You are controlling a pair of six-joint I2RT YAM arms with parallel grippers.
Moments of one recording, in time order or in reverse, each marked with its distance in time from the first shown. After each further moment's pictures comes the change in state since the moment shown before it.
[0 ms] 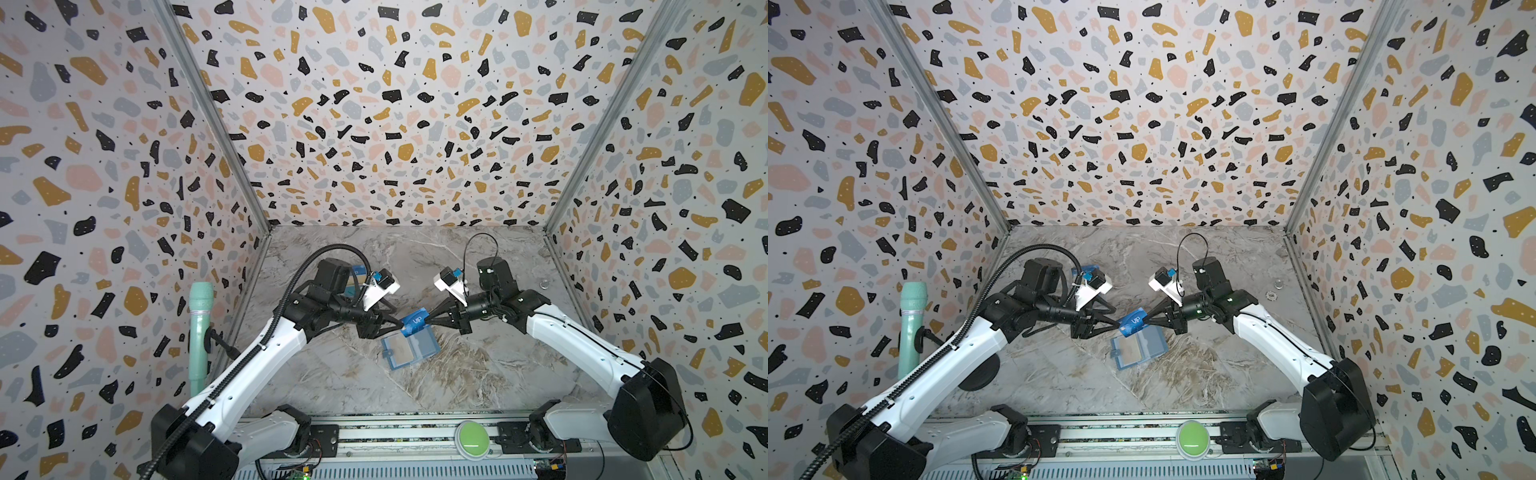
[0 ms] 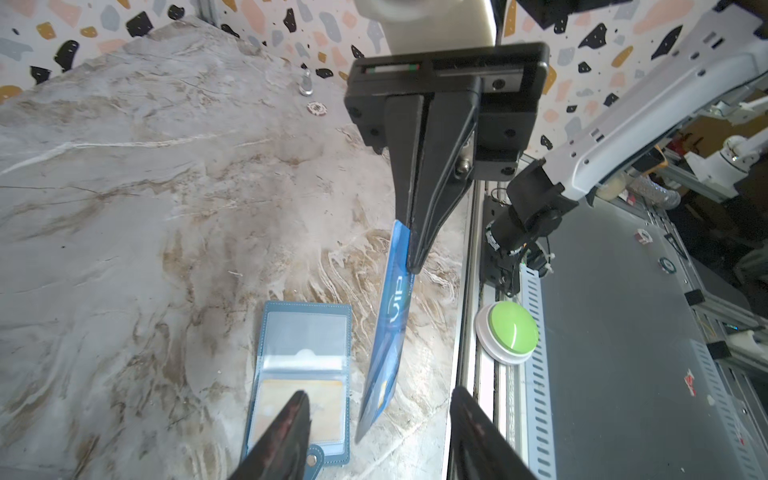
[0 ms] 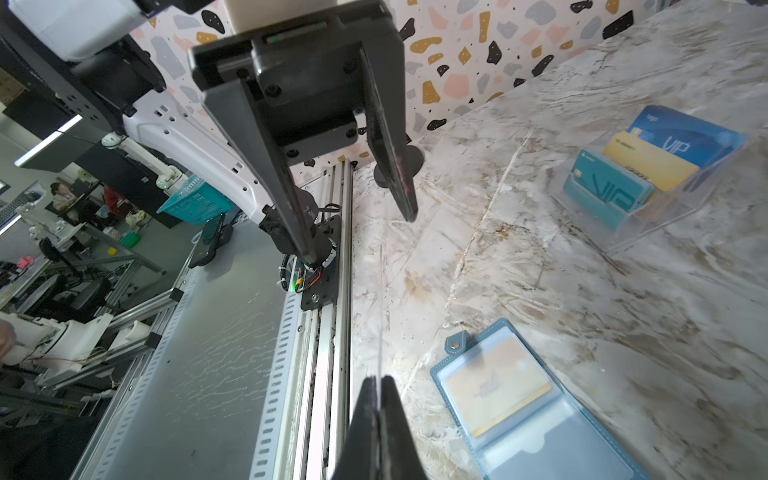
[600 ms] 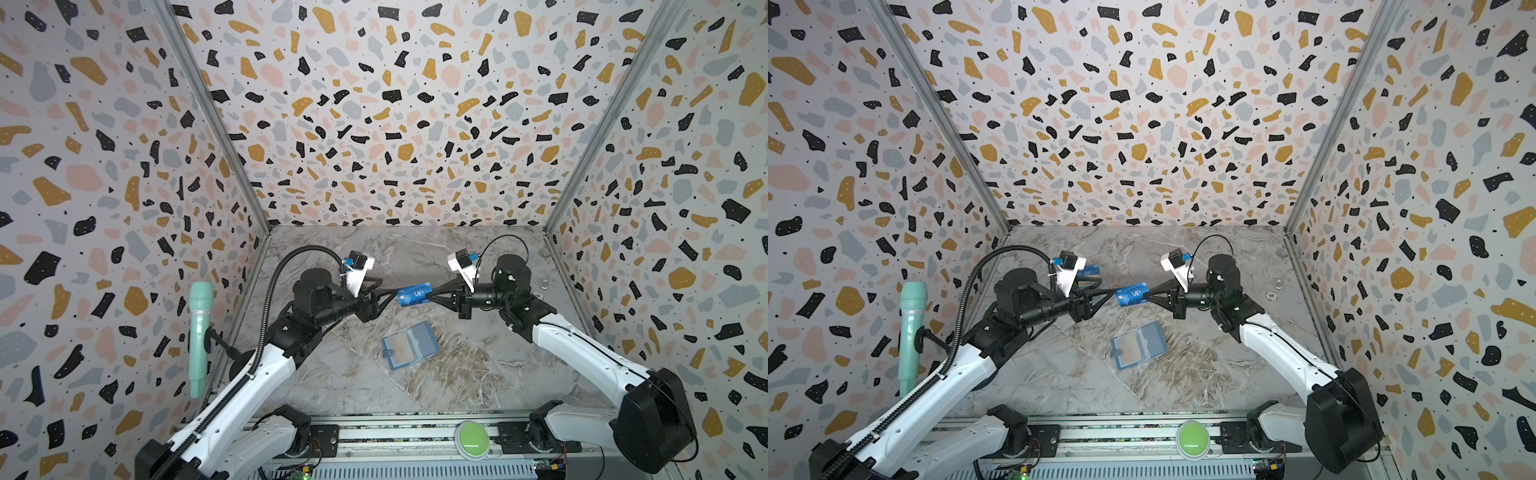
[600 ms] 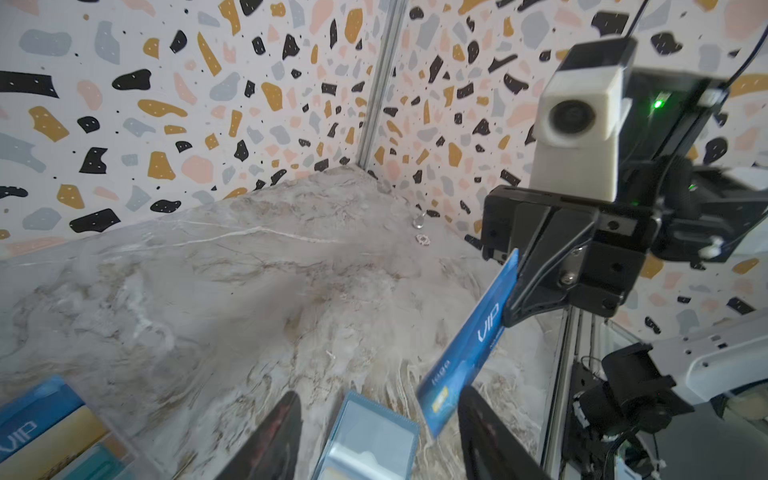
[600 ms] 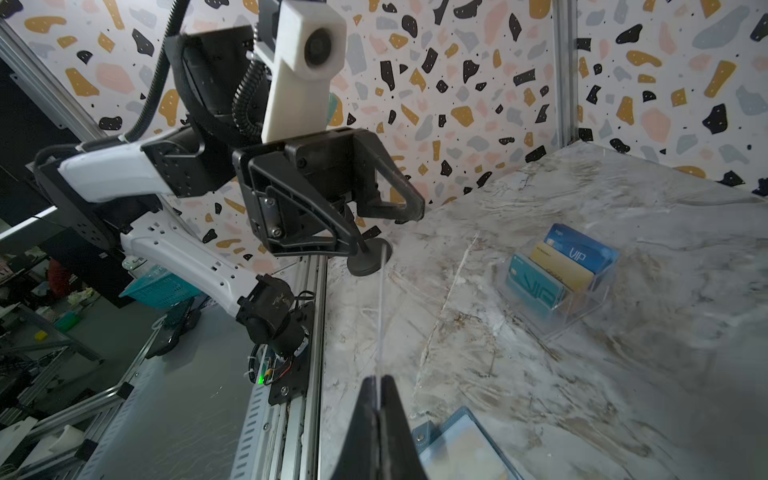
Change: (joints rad) left arm 0.025 -0.158 -0.179 0.486 -0.299 -0.427; right arm -0.051 -0.083 -0.111 0.444 0.059 0.311
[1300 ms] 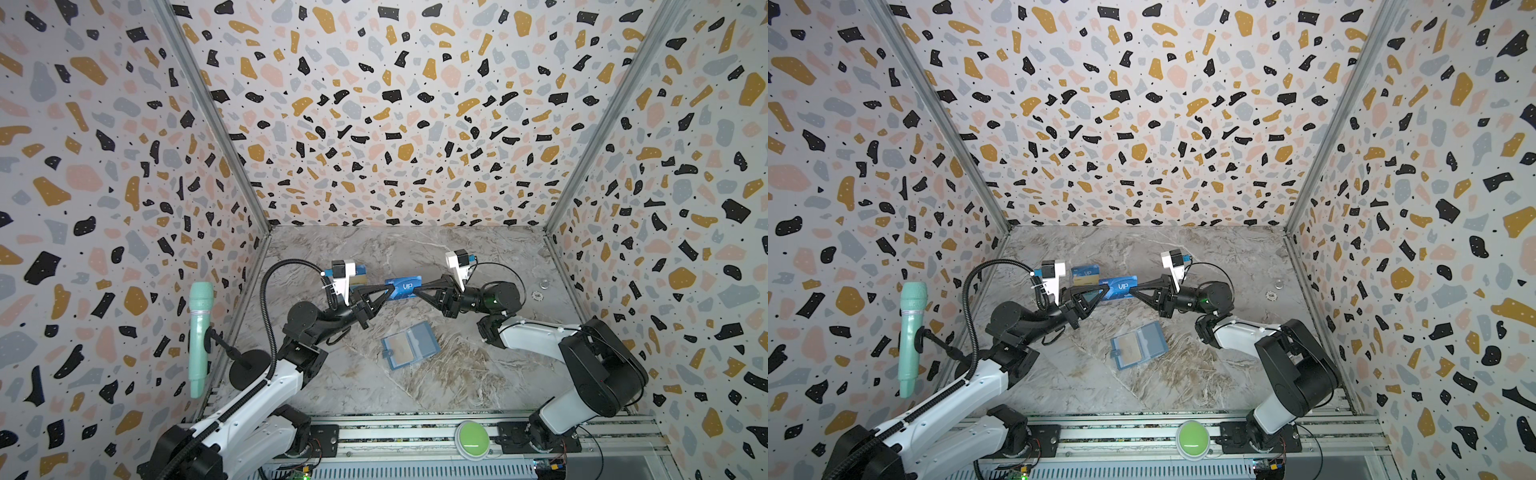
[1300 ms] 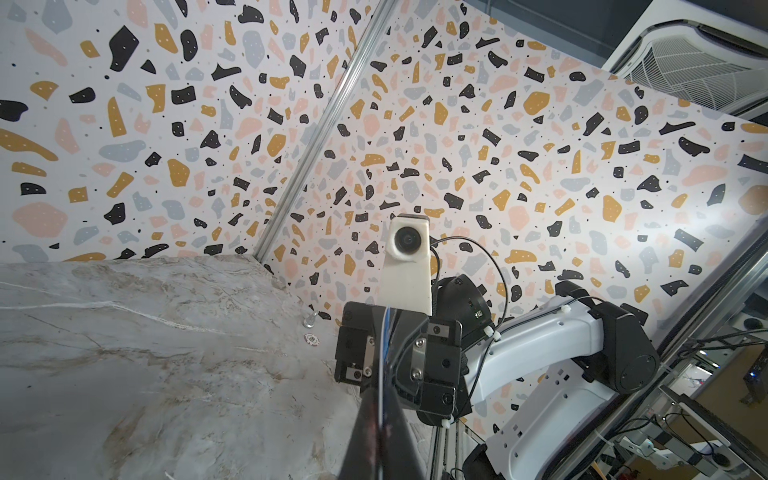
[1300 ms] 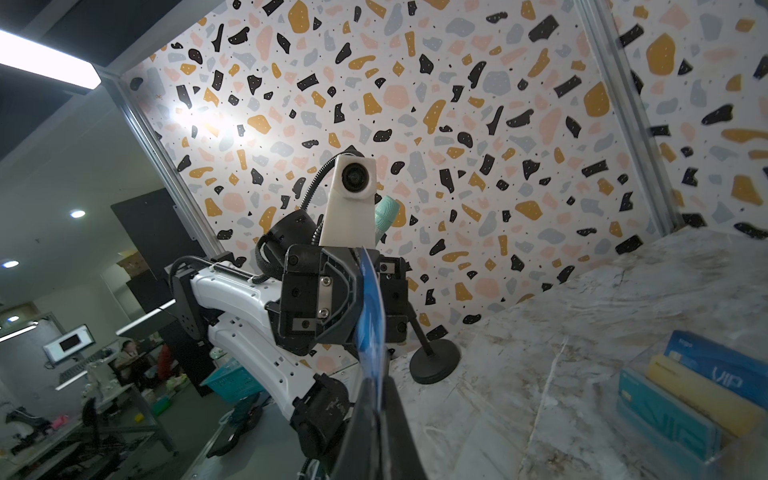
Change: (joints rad) left arm -0.004 -0.038 -0.377 0.933 0.087 -0.648; right arm 0.084 0.325 -0.172 1.283 0.081 0.768
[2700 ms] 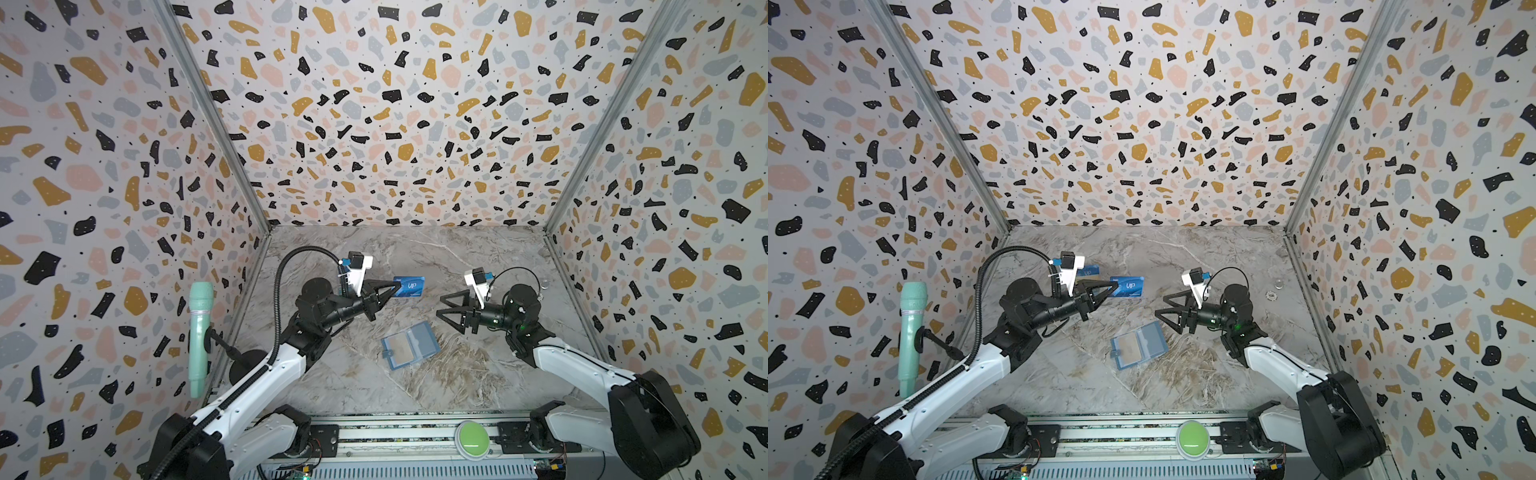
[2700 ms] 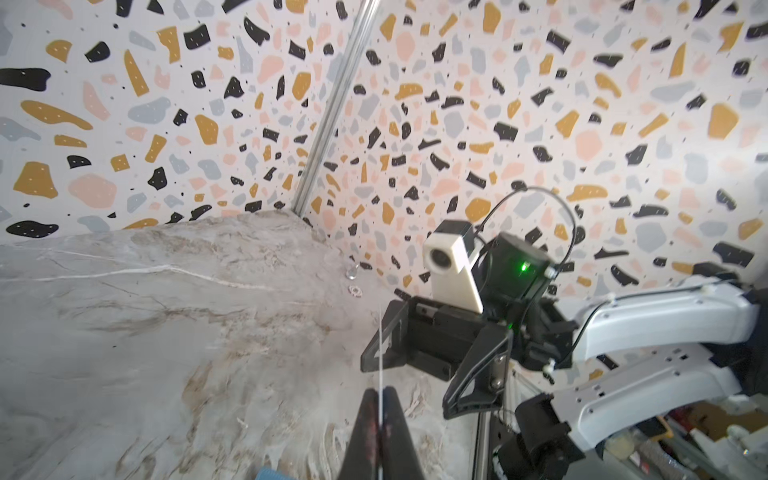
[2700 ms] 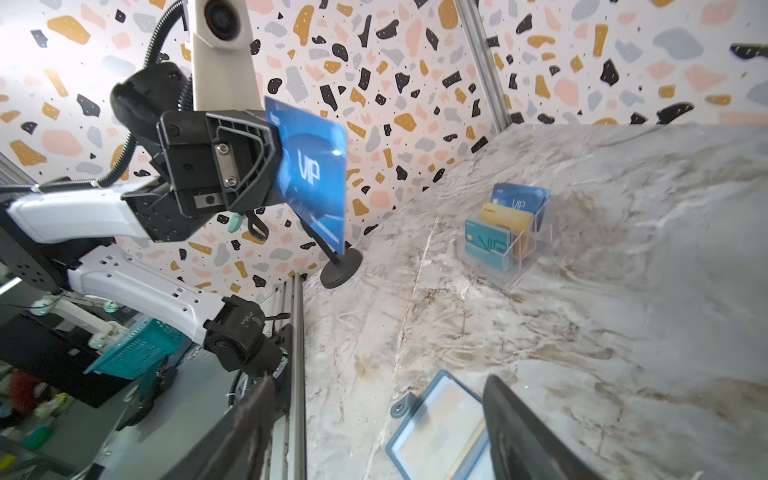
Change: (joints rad) left arm 0.000 0.086 0.154 -0.270 0.029 0.198; right arm -0.158 -0.310 -0.203 -0.617 0.008 -0.370
